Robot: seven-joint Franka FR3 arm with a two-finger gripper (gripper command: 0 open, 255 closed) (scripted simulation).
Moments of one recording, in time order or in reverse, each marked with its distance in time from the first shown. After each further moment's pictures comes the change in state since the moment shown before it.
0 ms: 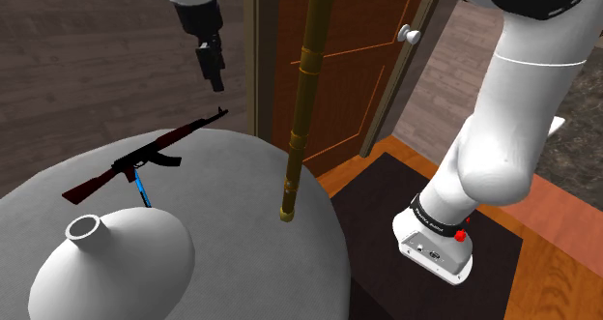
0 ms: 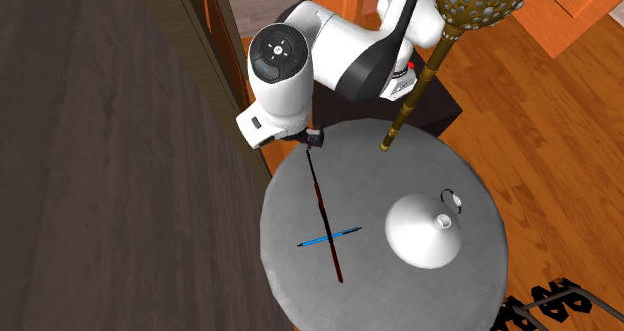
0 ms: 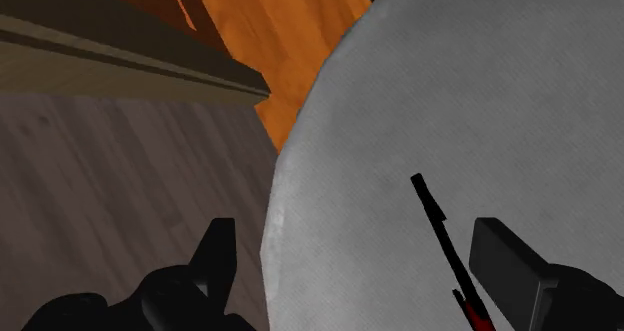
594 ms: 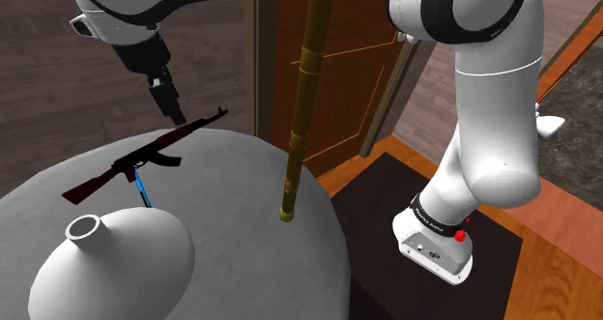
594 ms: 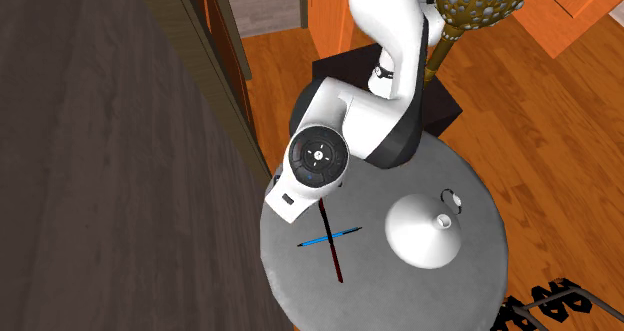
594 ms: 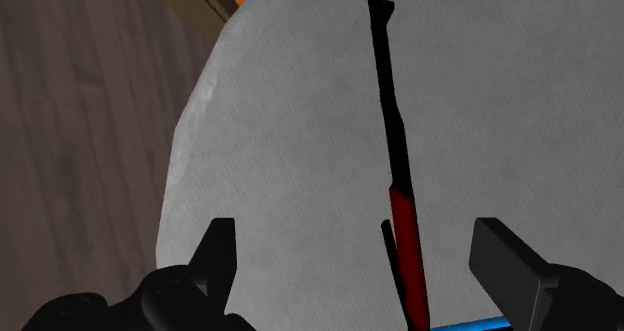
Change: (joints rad) arm 0.154 0.280 0.057 0.283 -0.122 -0.072 -0.101
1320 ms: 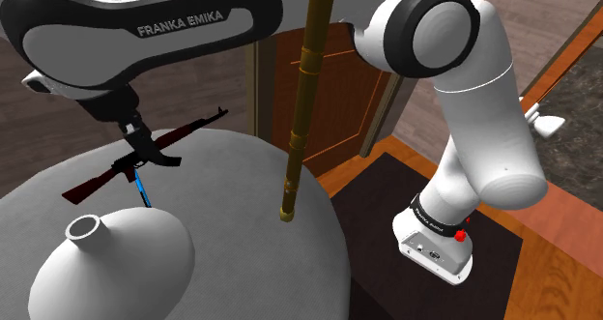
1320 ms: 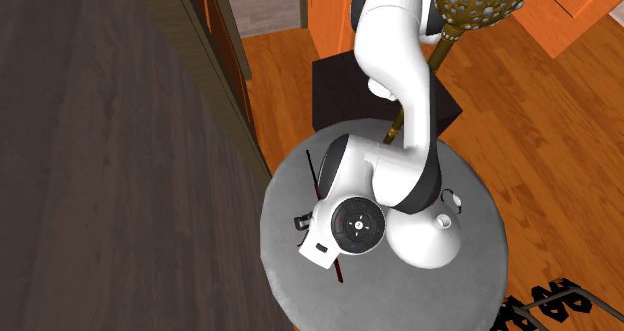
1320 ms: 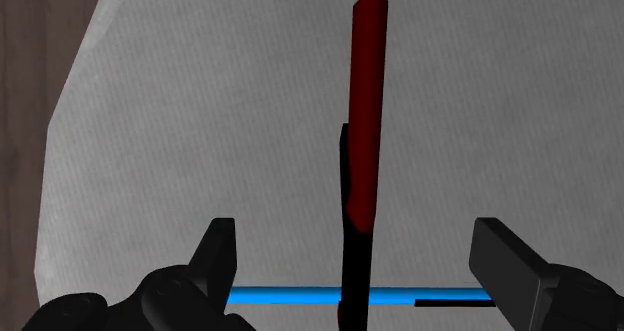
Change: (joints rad) arm 0.126 0.197 0.019 0.166 -0.083 -0.012 -0.082
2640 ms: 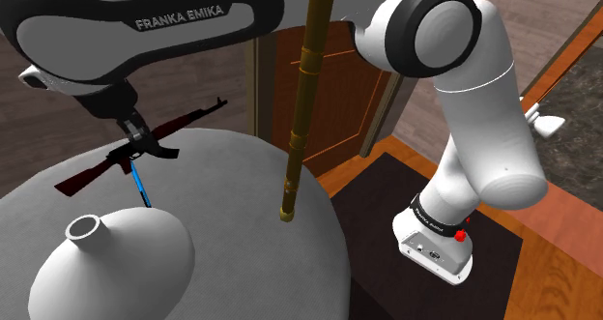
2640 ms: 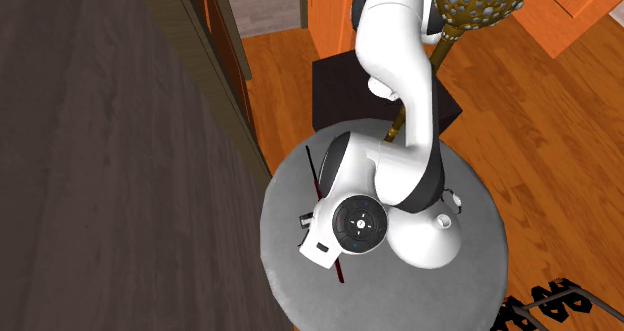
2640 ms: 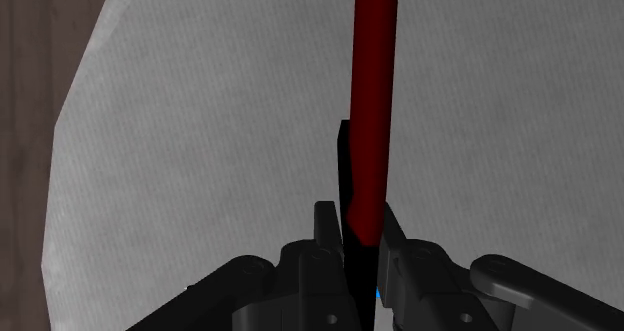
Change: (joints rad) arm 0.003 -0.004 0.001 0.013 0.001 -0.015 -0.003
